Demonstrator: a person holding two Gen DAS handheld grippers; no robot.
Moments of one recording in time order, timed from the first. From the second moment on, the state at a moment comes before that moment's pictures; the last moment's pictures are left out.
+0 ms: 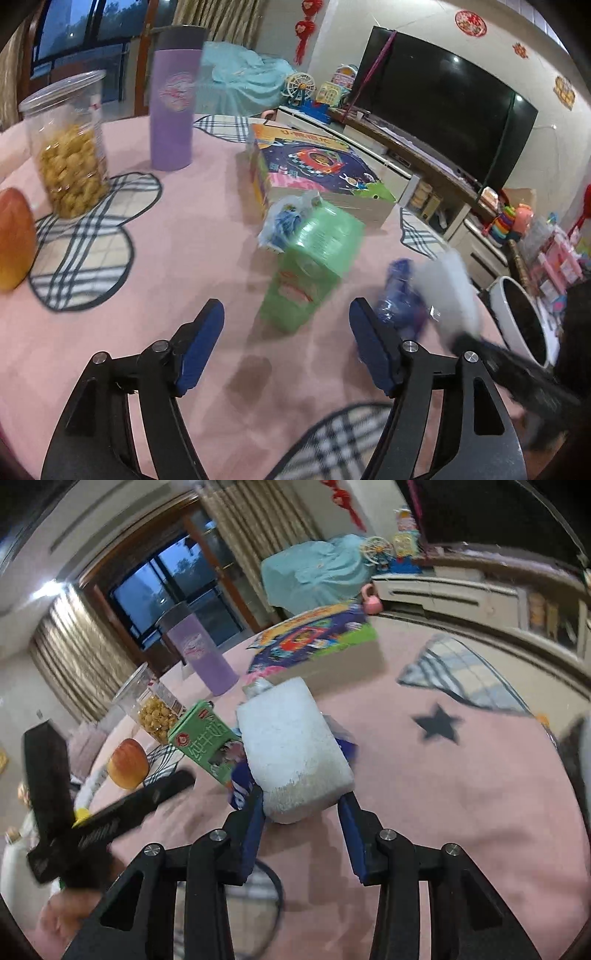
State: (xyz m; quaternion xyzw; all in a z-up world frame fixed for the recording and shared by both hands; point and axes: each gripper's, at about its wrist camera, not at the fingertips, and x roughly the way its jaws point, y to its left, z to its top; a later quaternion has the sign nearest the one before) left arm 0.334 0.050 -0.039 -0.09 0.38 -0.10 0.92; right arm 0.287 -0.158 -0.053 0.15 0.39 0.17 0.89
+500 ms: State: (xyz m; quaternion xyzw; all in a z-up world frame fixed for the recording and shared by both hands) left arm 0.297 0.015 -0.046 -0.09 0.40 -0.10 0.91; right arm 0.232 -0.232 -0.072 0.18 0.42 0.17 0.87
